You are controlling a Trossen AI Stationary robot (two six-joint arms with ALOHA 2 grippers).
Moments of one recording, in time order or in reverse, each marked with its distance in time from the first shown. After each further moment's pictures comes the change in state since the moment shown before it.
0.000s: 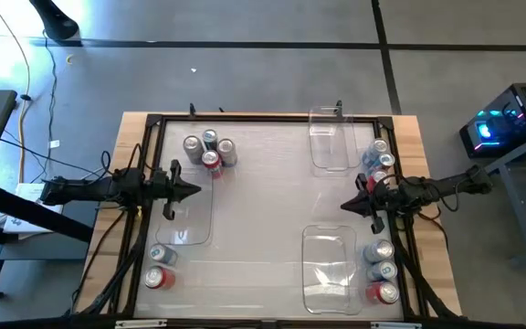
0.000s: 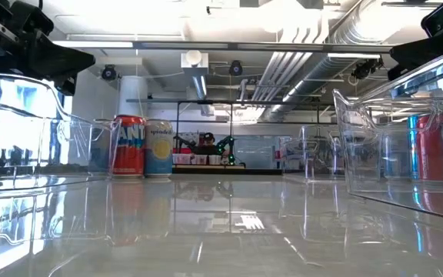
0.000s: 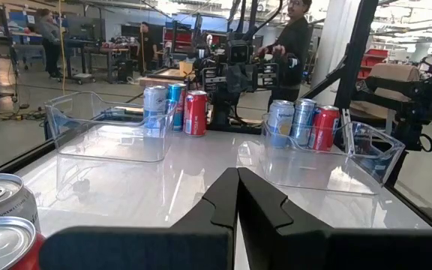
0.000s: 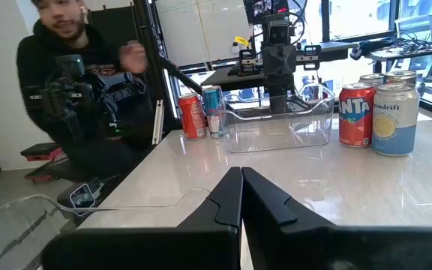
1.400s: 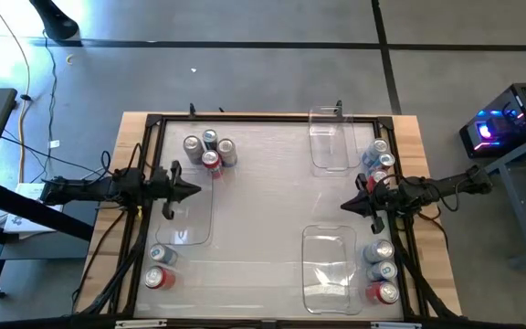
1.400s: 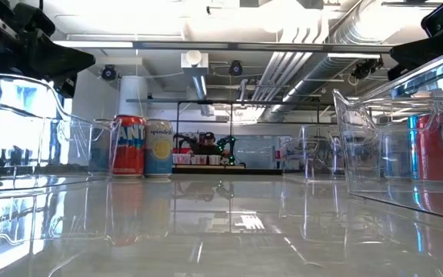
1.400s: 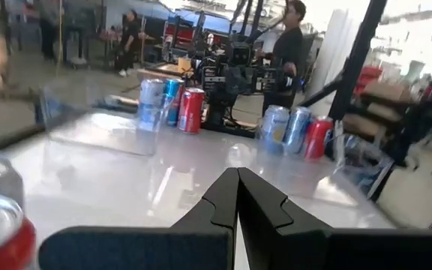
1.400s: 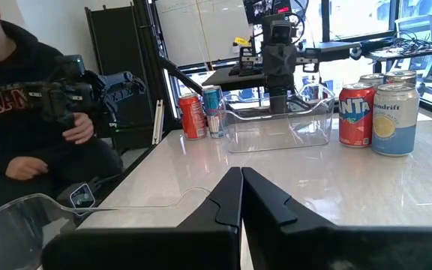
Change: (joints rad) left arm 0.000 0.000 0.000 0.000 0.000 -0.123; right arm 0.000 0.000 0.000 0.000 0.000 0.000
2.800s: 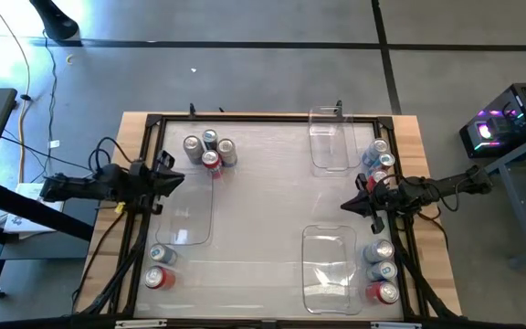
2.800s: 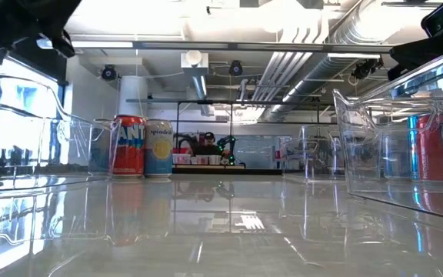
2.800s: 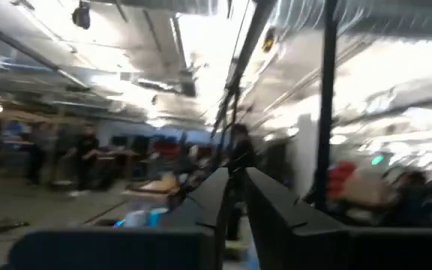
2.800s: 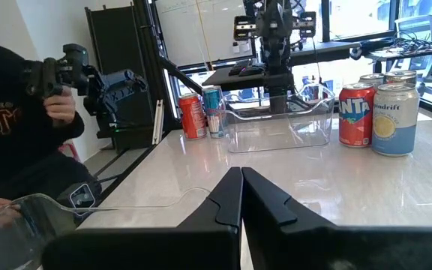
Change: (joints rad) left arm -0.052 0.034 0.000 0.458 -0.032 0.149; right arm 0.000 0.000 0.000 0.000 0.000 0.000
